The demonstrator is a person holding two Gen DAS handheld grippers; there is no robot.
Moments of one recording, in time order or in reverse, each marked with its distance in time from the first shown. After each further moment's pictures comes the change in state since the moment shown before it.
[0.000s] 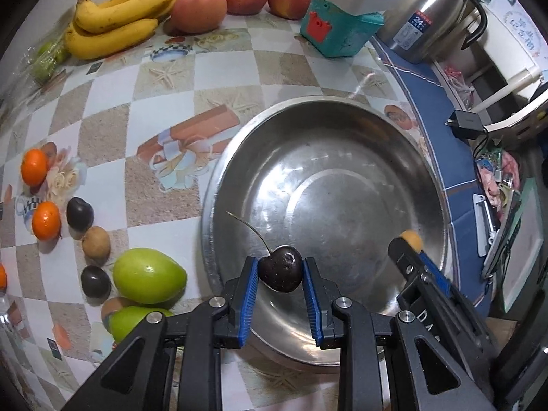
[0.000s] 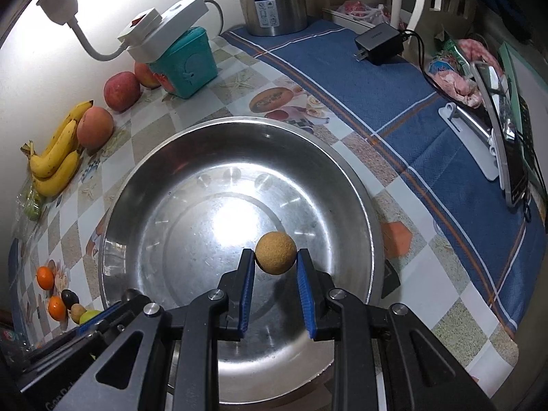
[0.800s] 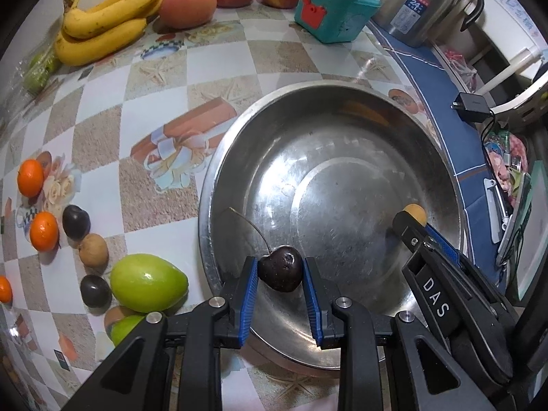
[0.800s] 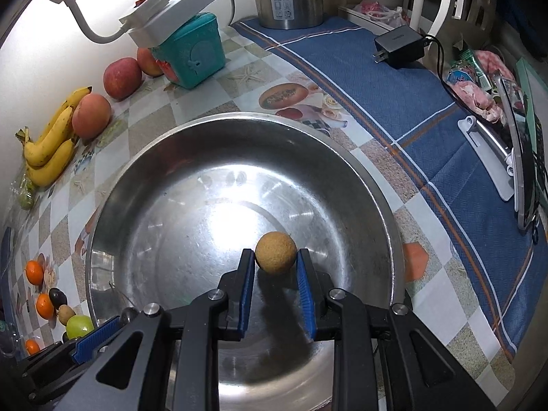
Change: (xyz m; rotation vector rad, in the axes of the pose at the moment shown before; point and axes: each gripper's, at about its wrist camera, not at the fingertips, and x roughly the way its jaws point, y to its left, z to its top) left arm 0.017 -0.008 -0.005 0.063 0.006 0.034; right arm 0.021 0.006 0.008 -0.053 0.015 -0.006
